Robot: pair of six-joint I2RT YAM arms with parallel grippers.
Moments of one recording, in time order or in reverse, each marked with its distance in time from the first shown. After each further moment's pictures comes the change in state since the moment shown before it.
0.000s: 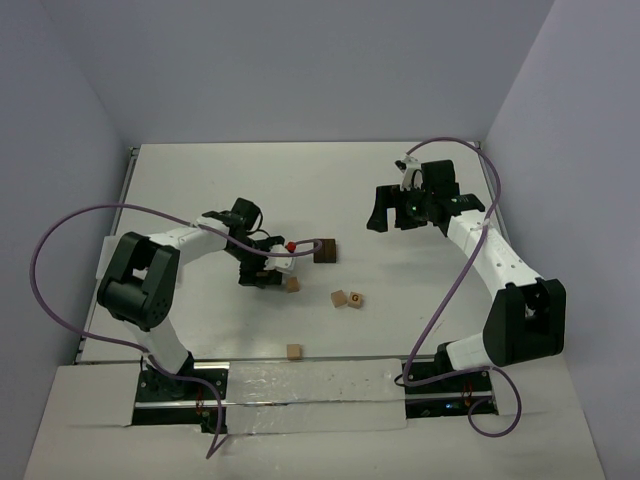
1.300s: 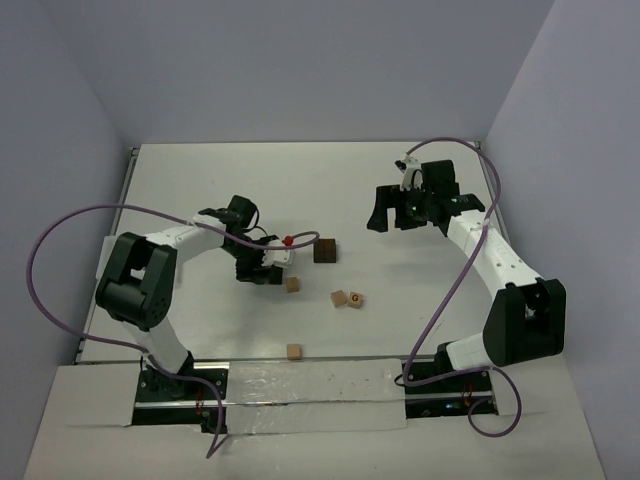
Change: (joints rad) left arm 0.024 -0.001 0.018 -0.029 -0.041 -0.066; right arm 0.000 0.000 0.000 0.000 -0.002 0.000
